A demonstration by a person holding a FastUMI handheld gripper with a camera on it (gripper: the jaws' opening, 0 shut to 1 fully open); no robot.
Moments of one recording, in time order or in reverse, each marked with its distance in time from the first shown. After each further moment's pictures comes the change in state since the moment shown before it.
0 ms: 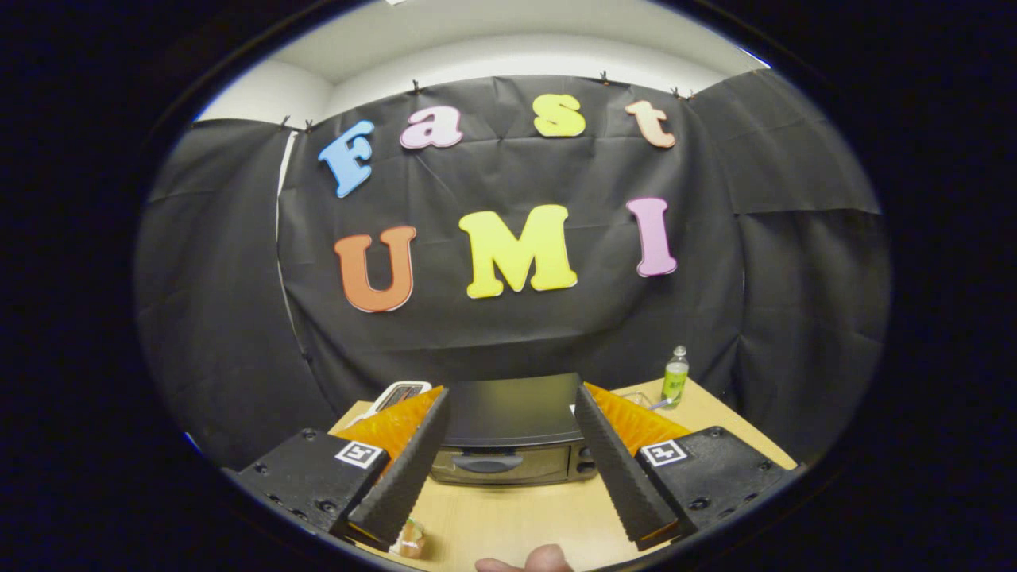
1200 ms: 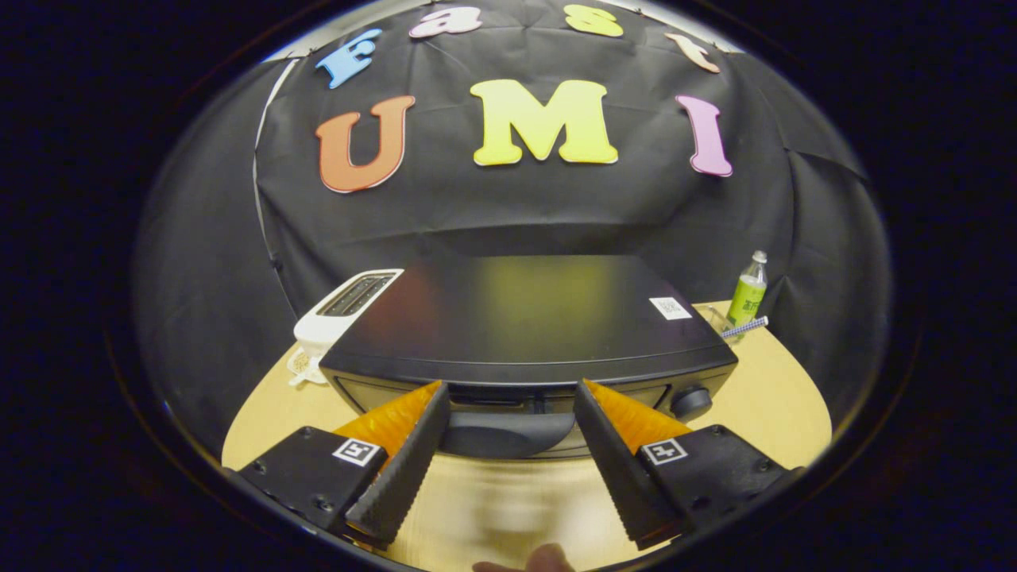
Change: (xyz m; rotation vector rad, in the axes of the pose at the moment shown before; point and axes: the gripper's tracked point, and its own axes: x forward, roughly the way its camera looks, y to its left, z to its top) arm 0.152 0.013 -0.181 -0.030 0.301 0.020
